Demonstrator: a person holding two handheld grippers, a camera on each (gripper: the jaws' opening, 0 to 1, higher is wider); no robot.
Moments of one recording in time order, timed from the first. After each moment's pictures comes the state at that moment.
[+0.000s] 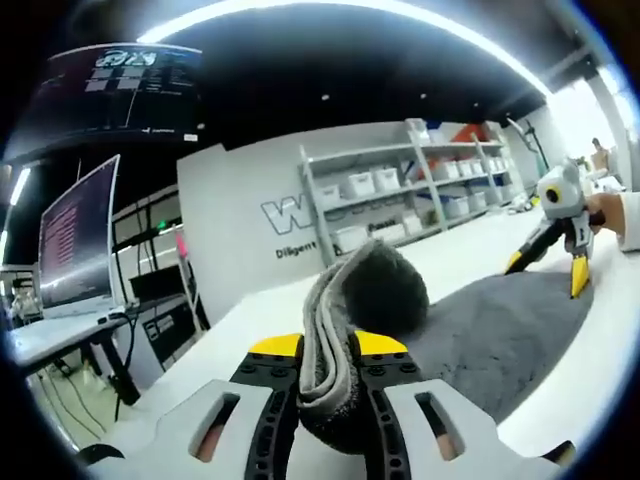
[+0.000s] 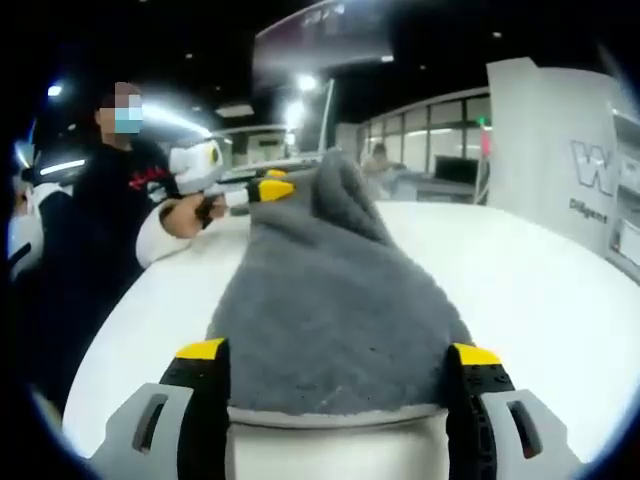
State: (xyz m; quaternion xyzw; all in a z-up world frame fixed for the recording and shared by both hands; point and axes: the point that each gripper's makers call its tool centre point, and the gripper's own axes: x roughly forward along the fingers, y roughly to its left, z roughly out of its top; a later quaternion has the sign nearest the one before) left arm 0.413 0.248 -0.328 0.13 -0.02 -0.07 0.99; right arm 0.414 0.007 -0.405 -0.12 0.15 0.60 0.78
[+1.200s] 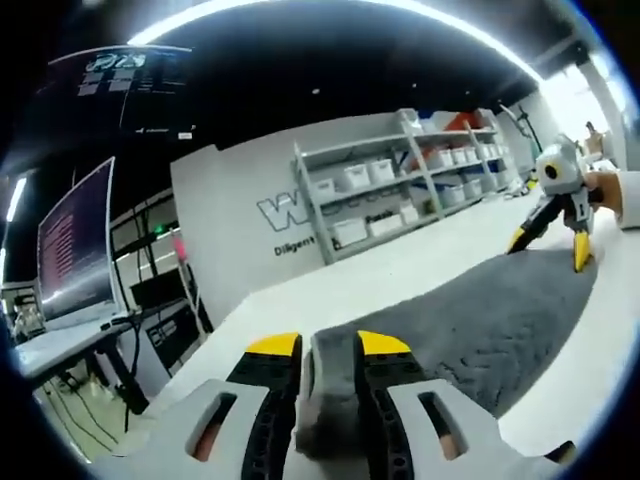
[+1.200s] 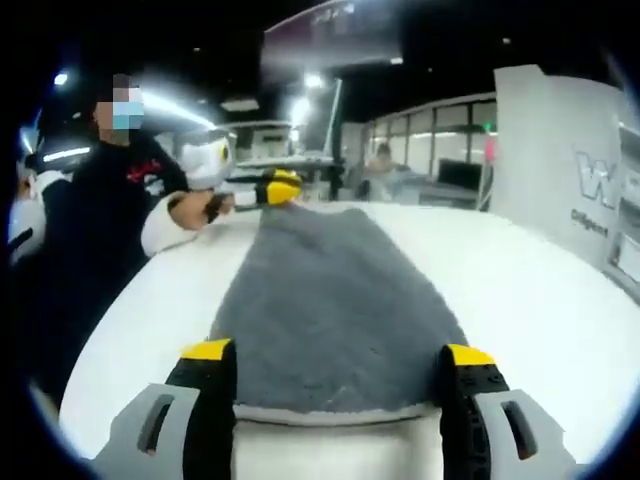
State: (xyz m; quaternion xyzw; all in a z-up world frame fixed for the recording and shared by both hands) left arm 0.408 0.251 -0.328 0.17 -0.03 -0.07 0.98; right arm 0.408 0.003 -0.389 -0.17 0.10 0.61 0.77
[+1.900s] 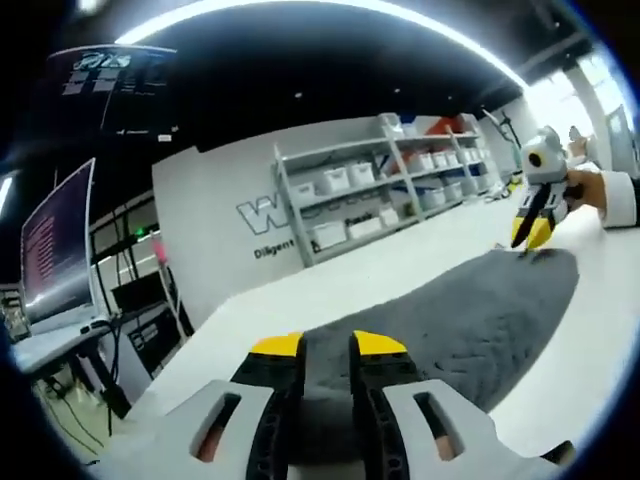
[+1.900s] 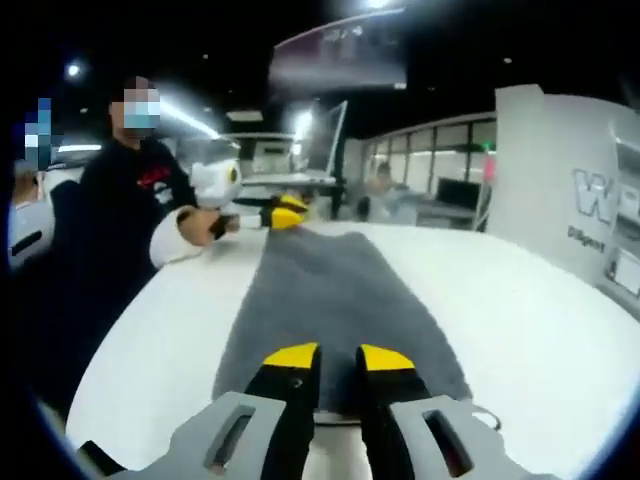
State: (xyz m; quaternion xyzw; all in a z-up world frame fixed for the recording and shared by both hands) left arm 0.412 0.236 -0.336 0.16 -0.01 -0.12 0.98; right arm 0.394 0.002 -0.378 -0.14 0.11 0.62 0.76
